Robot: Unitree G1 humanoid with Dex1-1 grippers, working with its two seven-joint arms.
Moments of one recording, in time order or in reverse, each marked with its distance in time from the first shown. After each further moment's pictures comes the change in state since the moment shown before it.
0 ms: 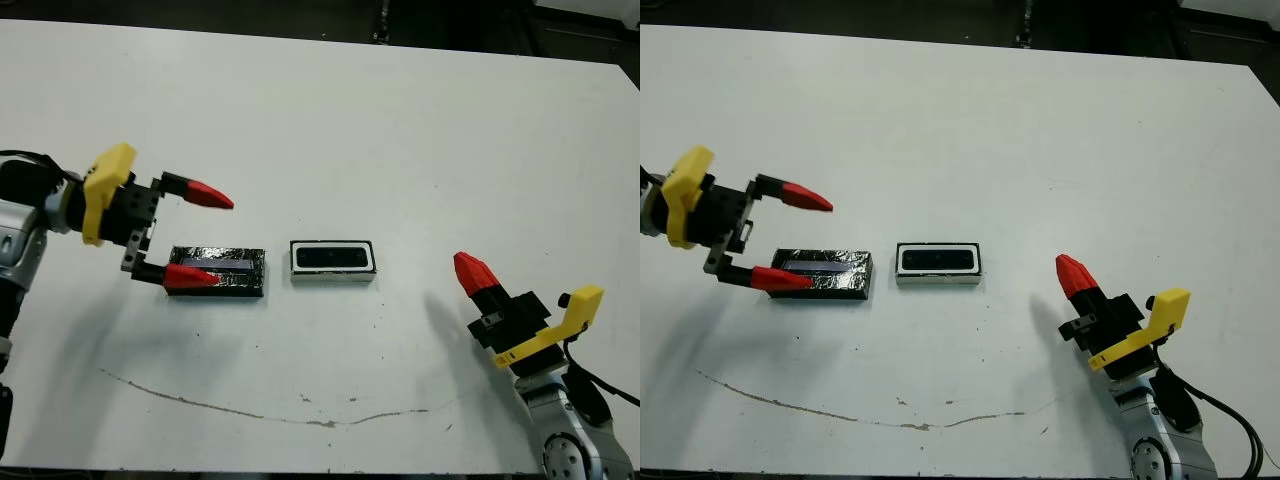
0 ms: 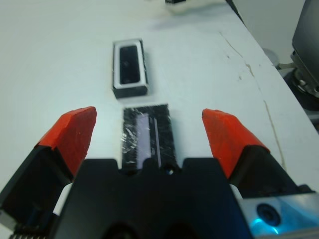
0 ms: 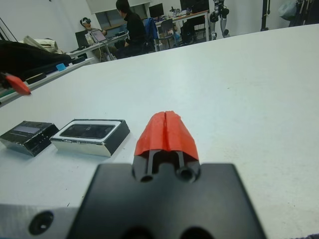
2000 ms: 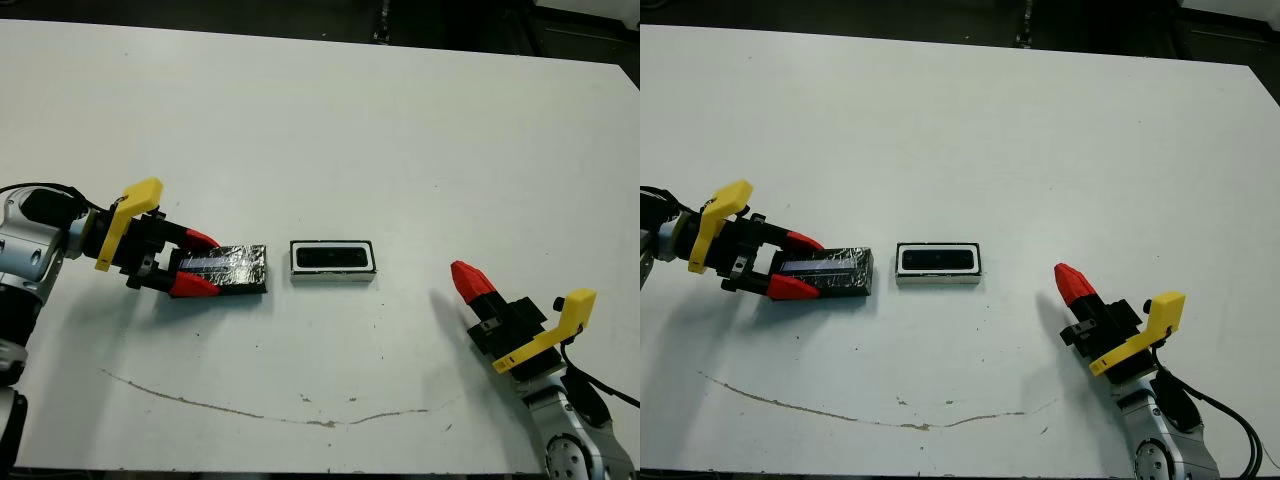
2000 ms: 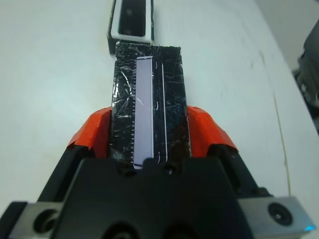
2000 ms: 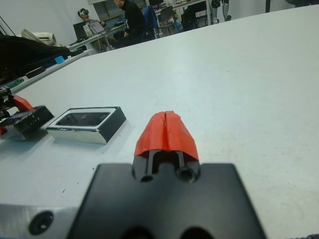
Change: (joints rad) left arm 0.021 -0.071 0.058 0.108 0.081 0.109 0.018; right arm 0.001 -0.022 0.001 0.046 0.017 0.028 0.019
